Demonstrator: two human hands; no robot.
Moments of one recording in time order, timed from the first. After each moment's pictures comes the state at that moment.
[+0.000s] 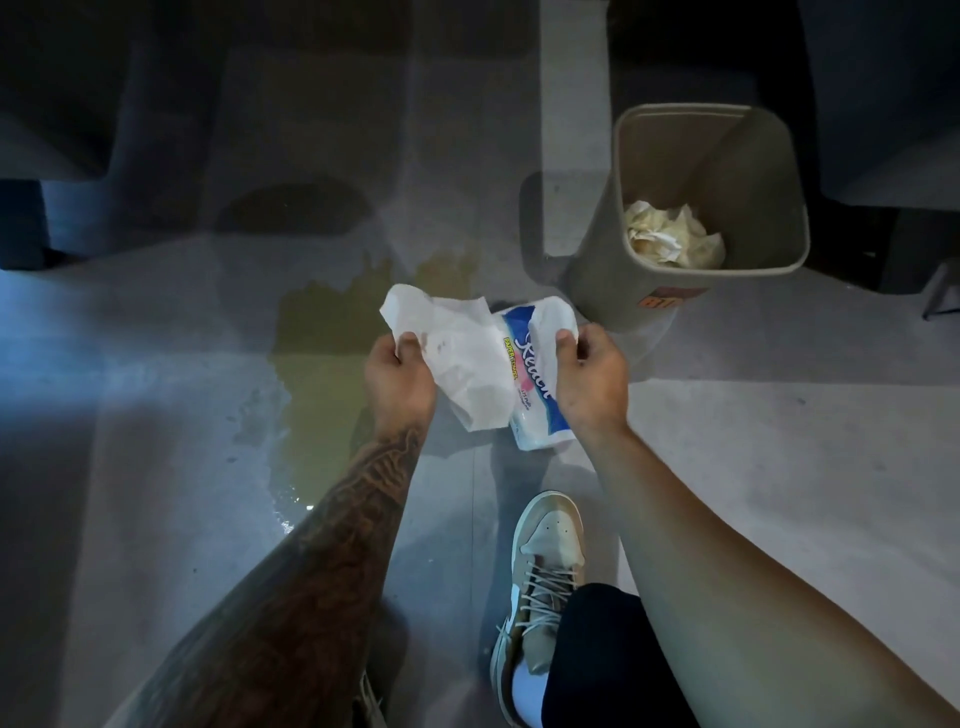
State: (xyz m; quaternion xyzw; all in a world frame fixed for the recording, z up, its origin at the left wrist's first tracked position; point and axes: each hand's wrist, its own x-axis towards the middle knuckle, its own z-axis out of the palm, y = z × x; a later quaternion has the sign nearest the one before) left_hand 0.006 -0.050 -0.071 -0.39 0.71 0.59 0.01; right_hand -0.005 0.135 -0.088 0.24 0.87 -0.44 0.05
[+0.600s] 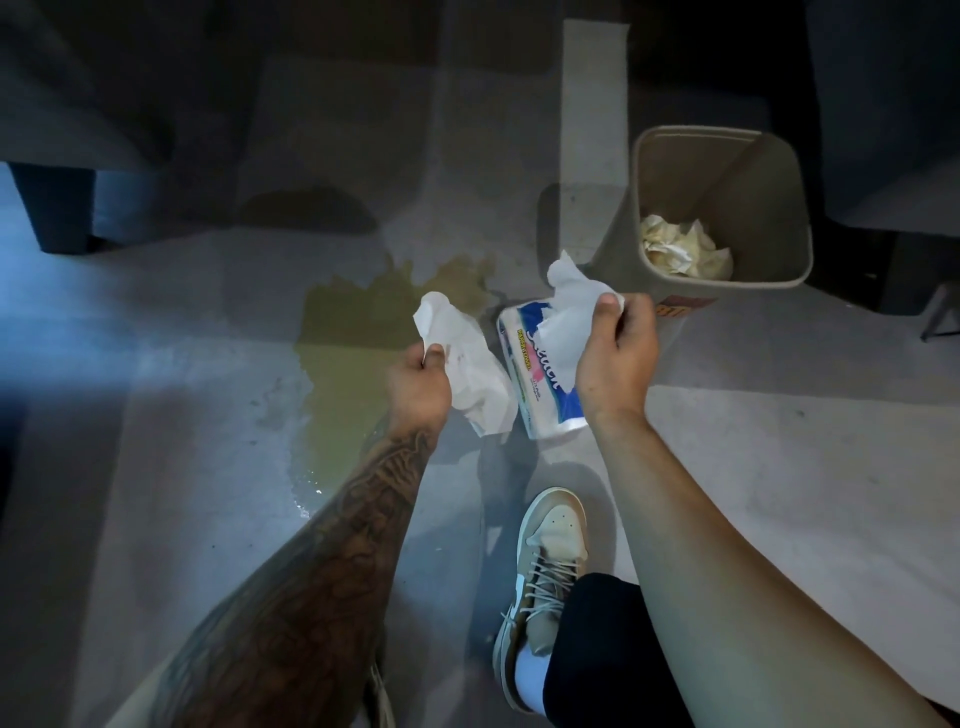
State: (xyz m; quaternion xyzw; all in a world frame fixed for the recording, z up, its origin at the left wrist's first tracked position) left_hand 0.024 -0.057 -0.063 -0.39 0.69 0.61 0.06; right_hand -0.006 0.113 -0.026 0.24 0.80 -0.54 -0.07
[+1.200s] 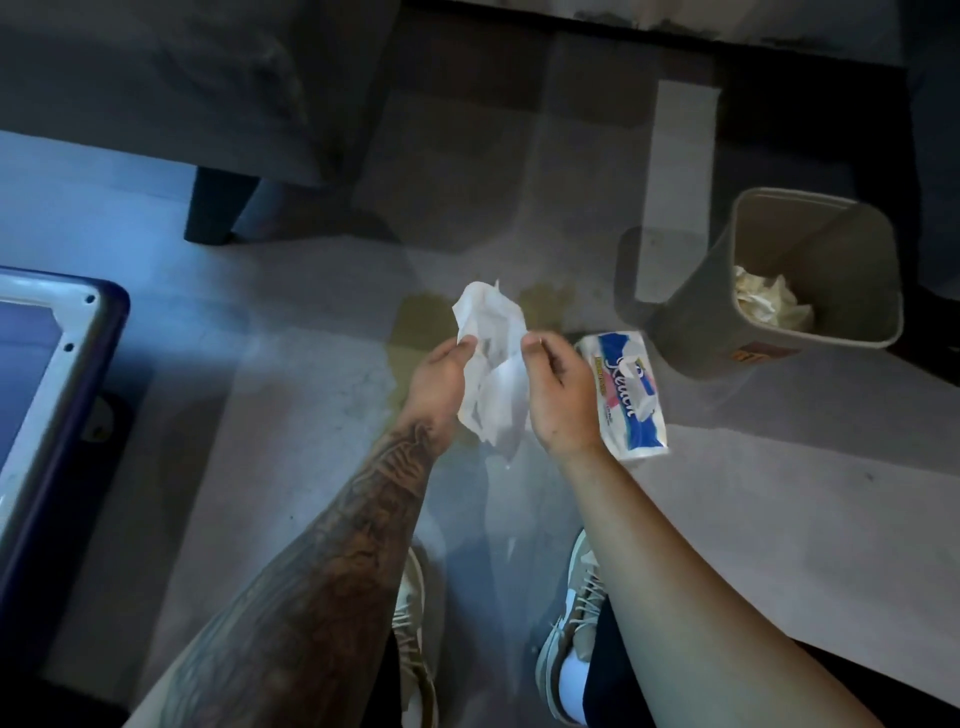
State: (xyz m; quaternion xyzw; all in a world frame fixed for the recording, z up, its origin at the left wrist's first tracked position) left_hand 0.045 -0.145 -0.008 -0.37 0.55 0.74 0.09; right_hand 0.038 -0.015 0.009 0.05 0.78 -0.62 0.08
